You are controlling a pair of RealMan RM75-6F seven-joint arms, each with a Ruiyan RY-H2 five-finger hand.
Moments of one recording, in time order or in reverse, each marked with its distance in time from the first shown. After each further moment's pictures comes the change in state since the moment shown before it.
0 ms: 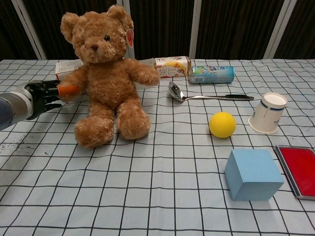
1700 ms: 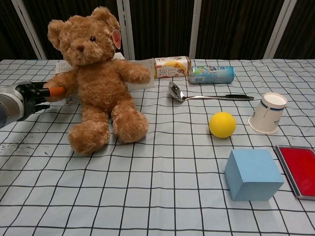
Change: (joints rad) left arm 0.037 -0.020 -0.052 -0.005 -0.012 0.046 0.097; right arm 0.000 0.003 -0.005 -0.006 -0.001 -0.003 0.002
